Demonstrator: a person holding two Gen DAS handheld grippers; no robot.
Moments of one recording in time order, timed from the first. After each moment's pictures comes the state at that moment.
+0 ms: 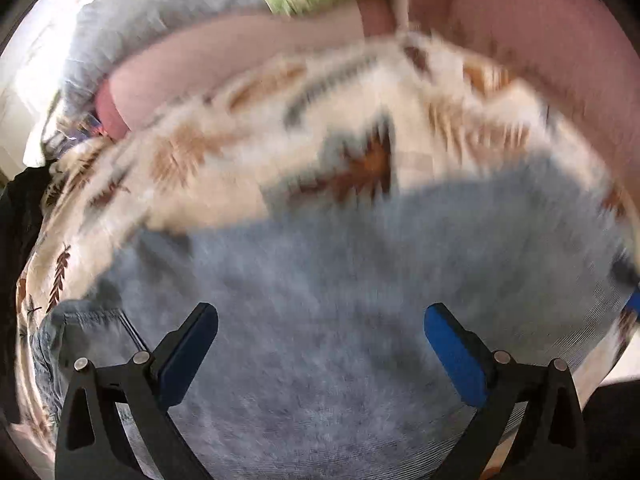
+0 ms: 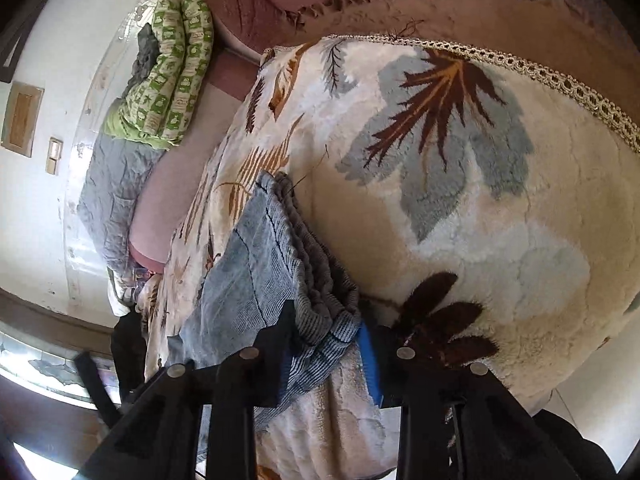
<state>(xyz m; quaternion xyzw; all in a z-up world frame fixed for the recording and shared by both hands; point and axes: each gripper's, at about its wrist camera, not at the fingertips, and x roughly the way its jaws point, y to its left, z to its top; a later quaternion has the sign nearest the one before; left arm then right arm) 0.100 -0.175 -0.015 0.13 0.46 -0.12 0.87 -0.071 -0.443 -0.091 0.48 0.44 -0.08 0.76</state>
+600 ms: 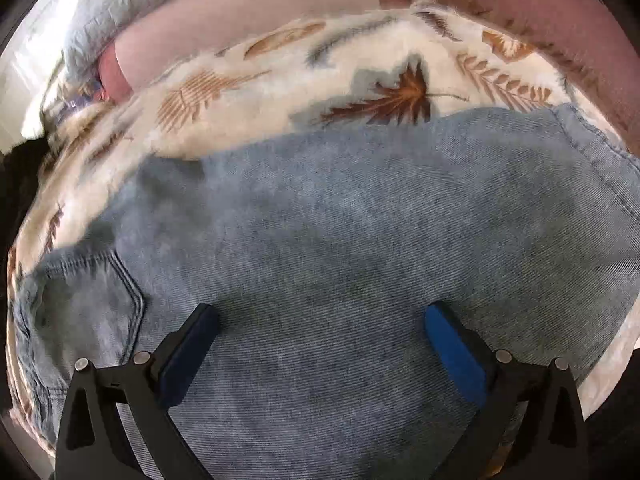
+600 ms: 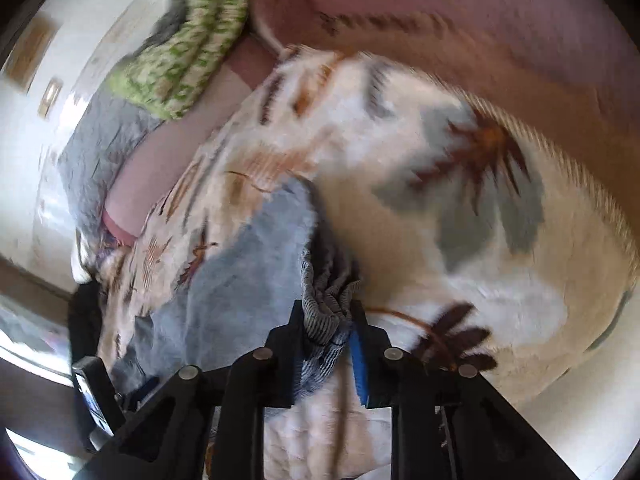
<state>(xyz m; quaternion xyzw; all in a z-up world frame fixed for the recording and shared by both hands) 0.087 -0.144 -0.070 0.15 0.51 -0.10 0.84 -0.043 -0.409 -0.039 0.35 0.47 -0.10 0.80</state>
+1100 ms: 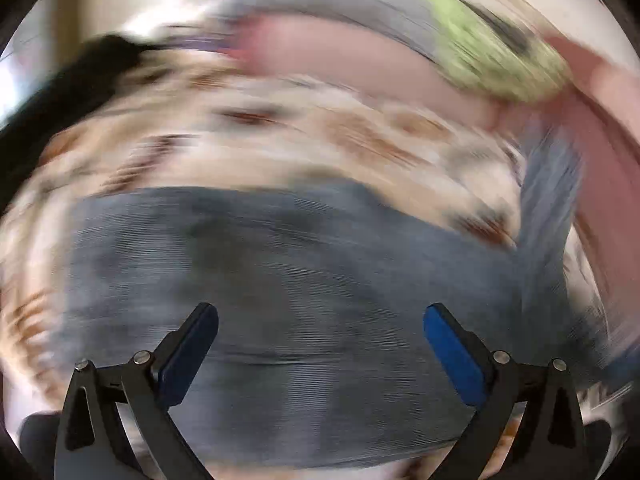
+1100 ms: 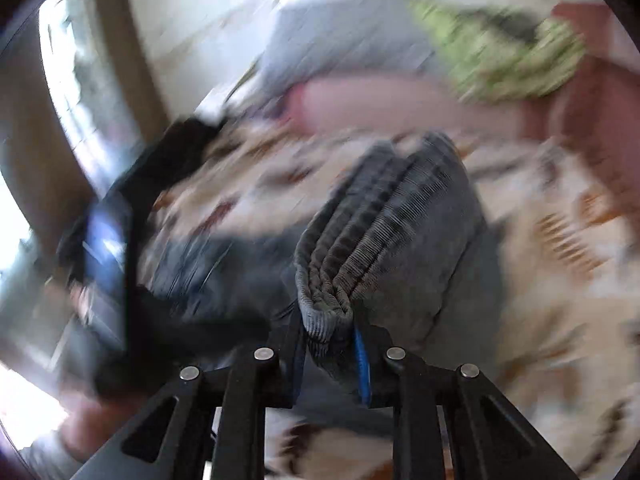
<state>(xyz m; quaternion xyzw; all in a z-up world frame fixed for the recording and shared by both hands) 0.059 0.059 -0.001 -0.09 0.44 0.00 0.89 0.006 -0.103 0.029 0.08 0.46 0.17 0.87</state>
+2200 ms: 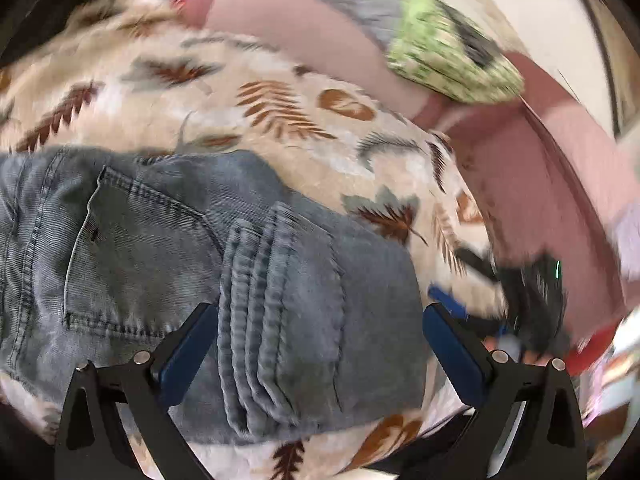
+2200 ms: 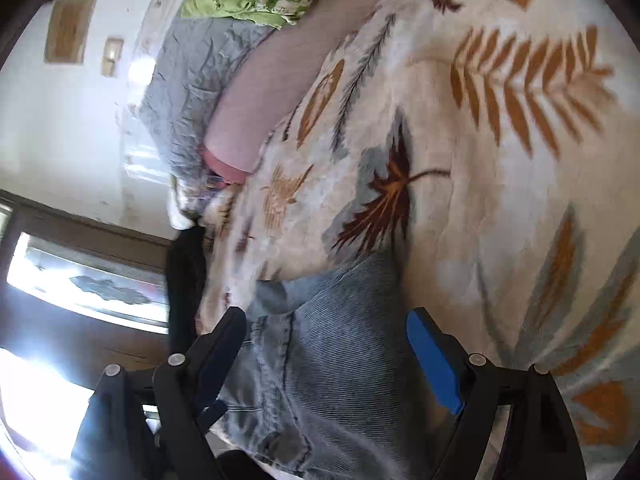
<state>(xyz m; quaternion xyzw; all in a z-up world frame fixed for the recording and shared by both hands) 0.093 0.020 0.003 -0.22 0.50 -0.16 0.82 0.088 -0.297 -0.070 0.47 0.48 0.14 0.73</state>
